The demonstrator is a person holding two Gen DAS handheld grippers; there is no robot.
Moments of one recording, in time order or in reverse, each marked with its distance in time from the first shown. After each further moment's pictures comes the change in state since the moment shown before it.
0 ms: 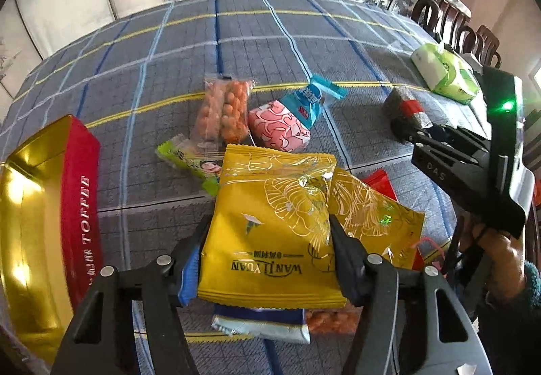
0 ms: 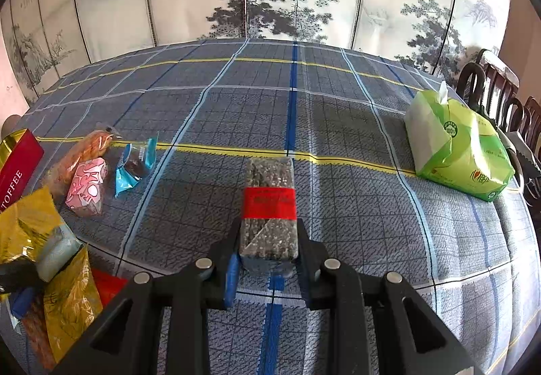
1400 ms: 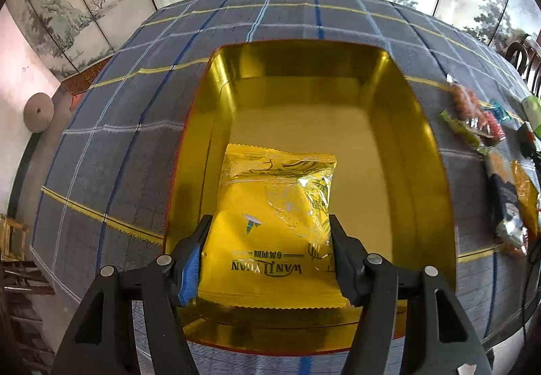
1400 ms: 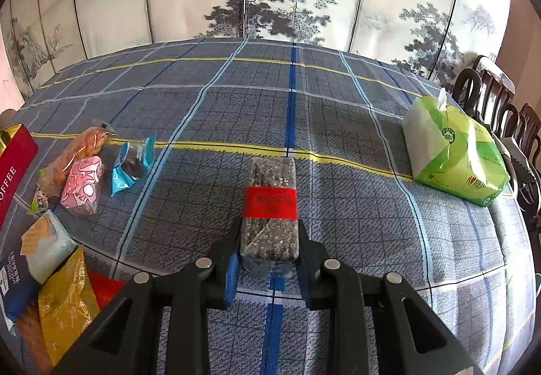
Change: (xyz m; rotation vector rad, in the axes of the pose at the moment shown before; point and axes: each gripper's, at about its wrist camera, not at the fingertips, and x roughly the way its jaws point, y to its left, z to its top) left arm -0.053 0.216 -0.085 -0.243 -0.002 0.303; right arm 0.000 0.001 0.000 -0.023 -0.002 -0.030
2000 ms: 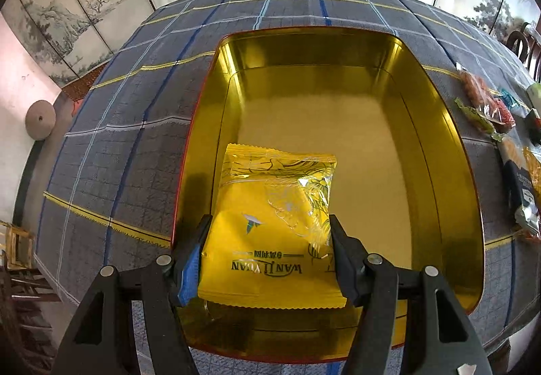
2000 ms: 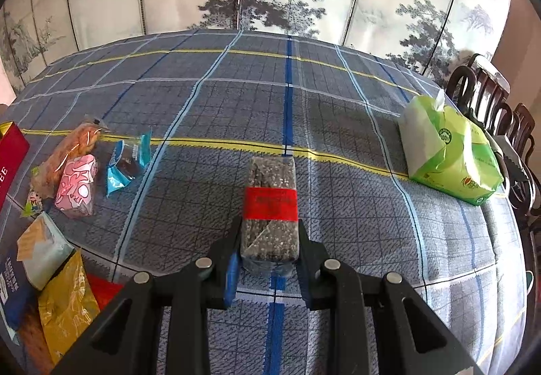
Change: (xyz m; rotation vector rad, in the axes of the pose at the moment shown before) left arm 0.009 0.010 -0.007 0.039 0.002 0.017; right arm 0.003 0.009 0.008 -0.002 0.050 -0.047
